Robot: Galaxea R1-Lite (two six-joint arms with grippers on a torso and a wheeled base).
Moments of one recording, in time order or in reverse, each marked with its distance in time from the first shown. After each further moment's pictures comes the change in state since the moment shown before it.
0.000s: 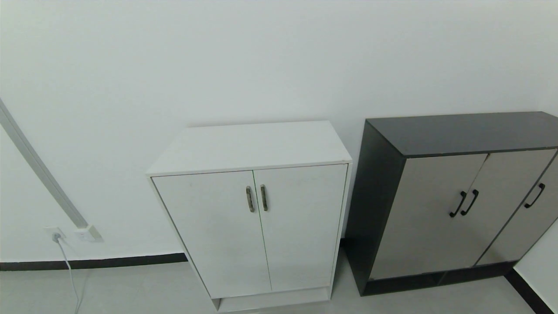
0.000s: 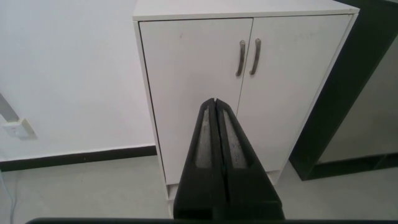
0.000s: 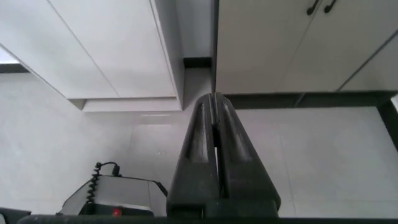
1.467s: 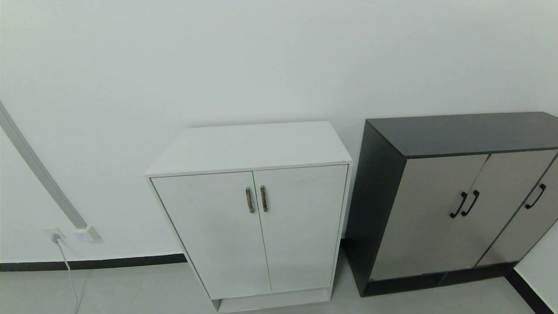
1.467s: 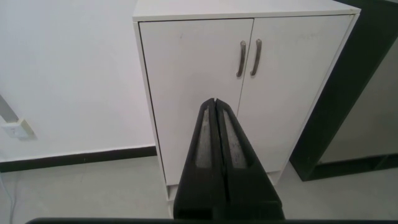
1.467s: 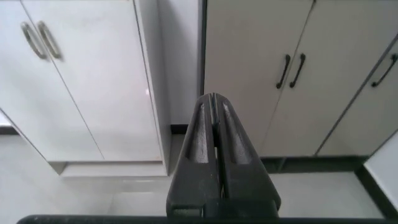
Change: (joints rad) left arm 0.000 0.000 0.000 0.000 0.000 0.000; right arm -0.241 -0.374 0.017 0.004 0.195 -0.081
